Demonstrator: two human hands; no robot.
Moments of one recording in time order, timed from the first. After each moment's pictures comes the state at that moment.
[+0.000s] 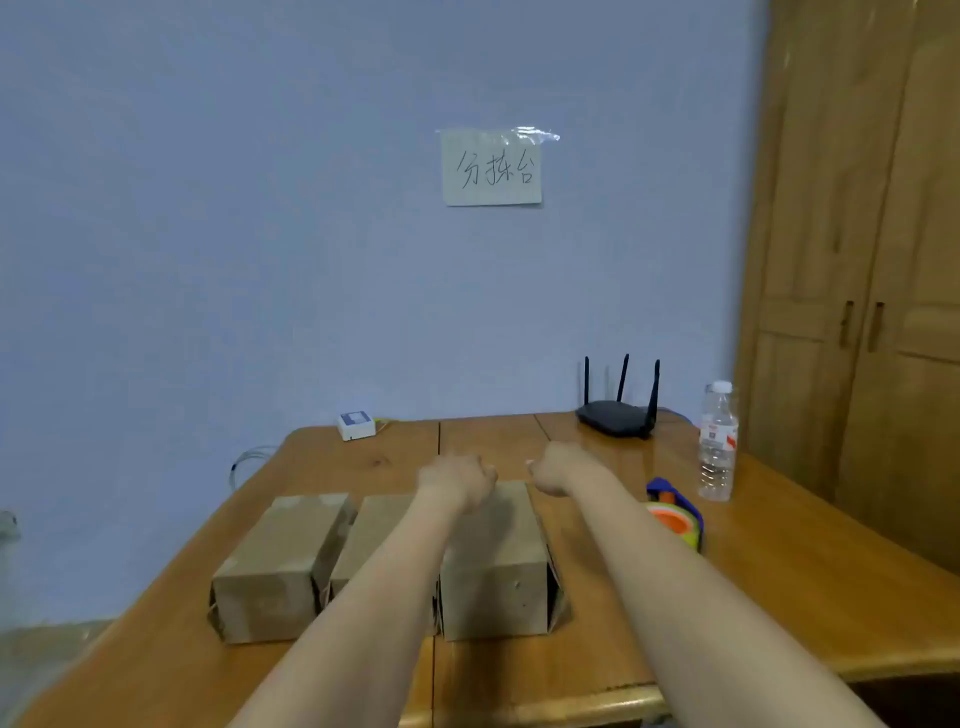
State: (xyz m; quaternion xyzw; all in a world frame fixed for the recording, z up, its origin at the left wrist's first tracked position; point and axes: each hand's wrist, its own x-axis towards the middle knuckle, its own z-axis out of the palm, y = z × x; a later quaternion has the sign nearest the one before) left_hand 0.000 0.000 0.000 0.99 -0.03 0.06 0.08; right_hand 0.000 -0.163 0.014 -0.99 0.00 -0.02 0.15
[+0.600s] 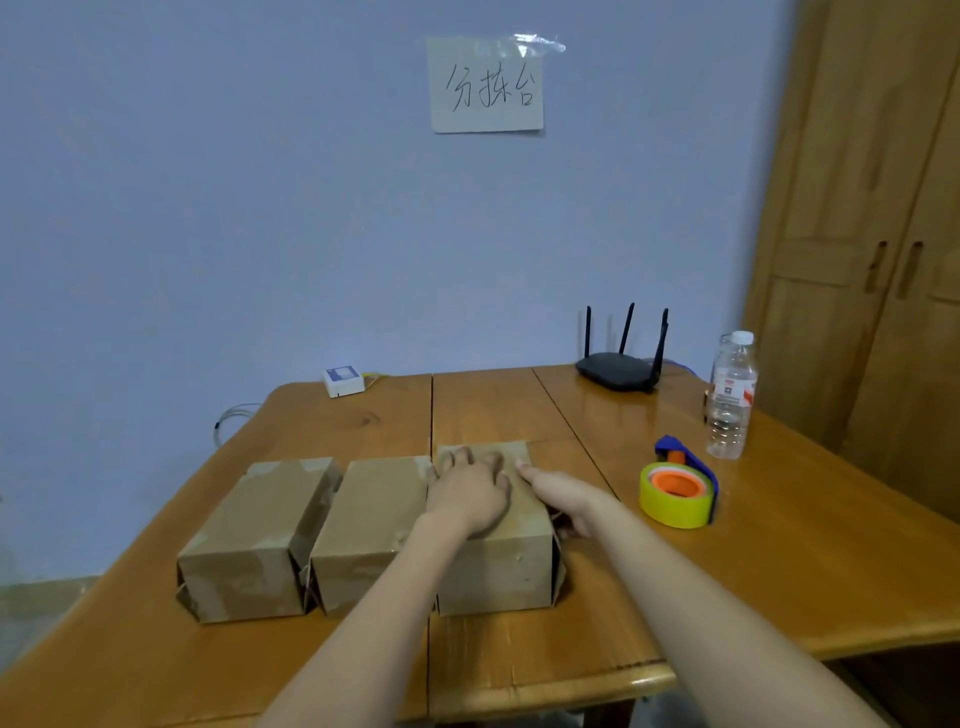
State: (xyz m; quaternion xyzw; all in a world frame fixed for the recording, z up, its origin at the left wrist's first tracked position) left_hand 0.006 -0.012 -0.069 0.99 -0.06 0.03 0.13; right_hand 0.020 -0.163 -0.078 -0.81 0.09 0.19 0.55
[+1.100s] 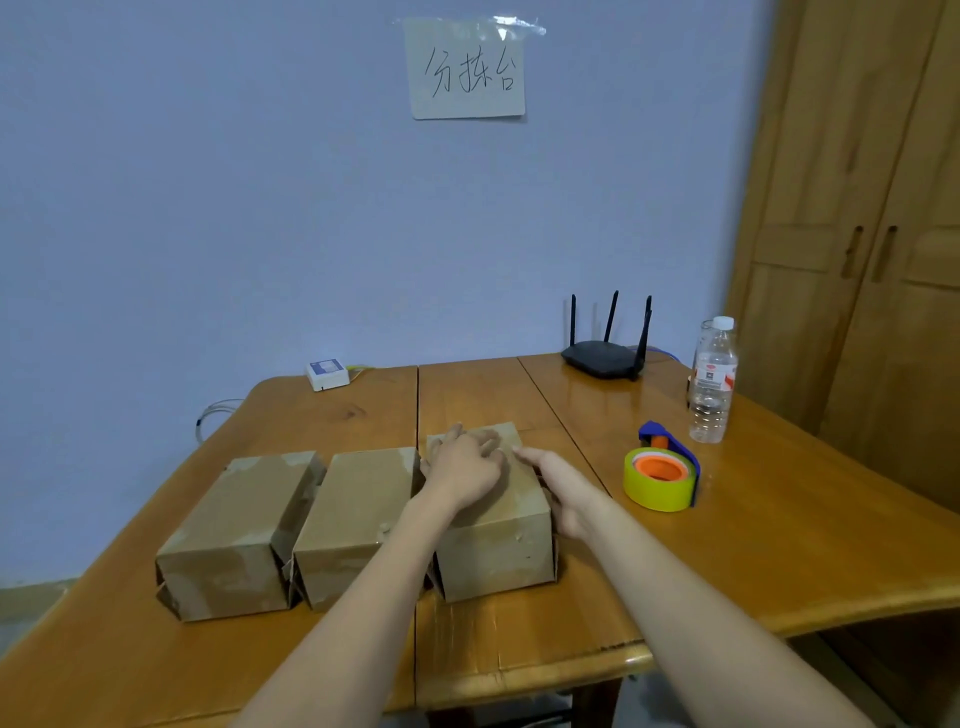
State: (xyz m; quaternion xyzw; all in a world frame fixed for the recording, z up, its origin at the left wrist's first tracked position) left_hand 0.014 -0.020 -0.060 0.95 -0.06 0.03 0.31; right_hand 0.001 -0.173 -0.085 -0.65 0.07 0.16 0.74
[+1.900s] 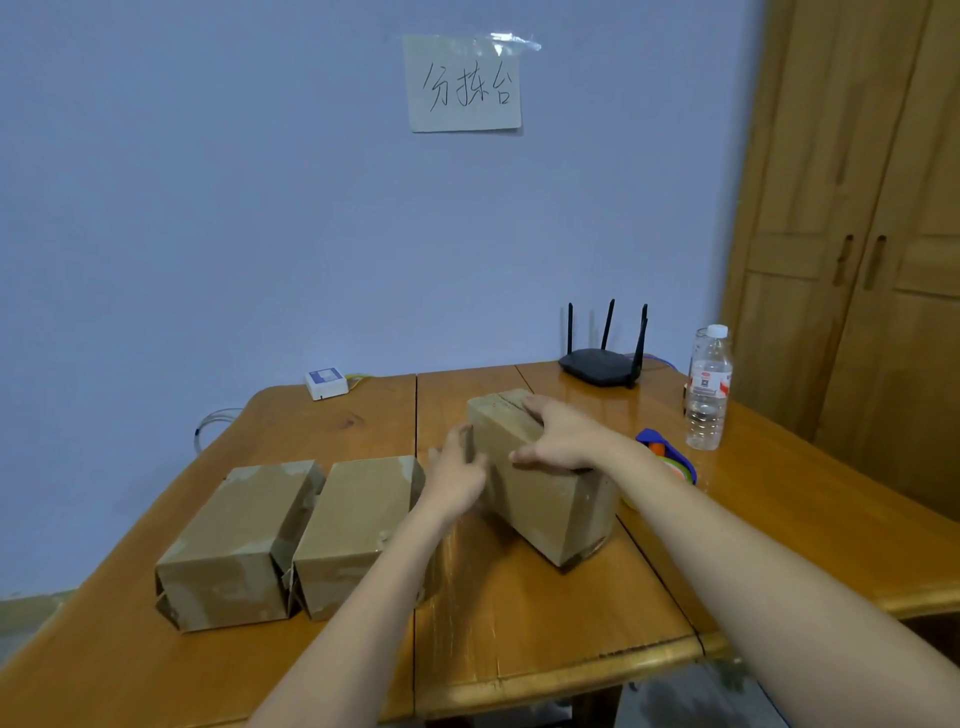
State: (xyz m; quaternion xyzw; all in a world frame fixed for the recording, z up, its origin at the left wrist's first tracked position) left_hand 0.003 -0.017 -0.064 0.85 -0.03 0.05 0.52; right_hand 0.004 -0.191 0.002 -0.96 -0.11 -0.03 0.27
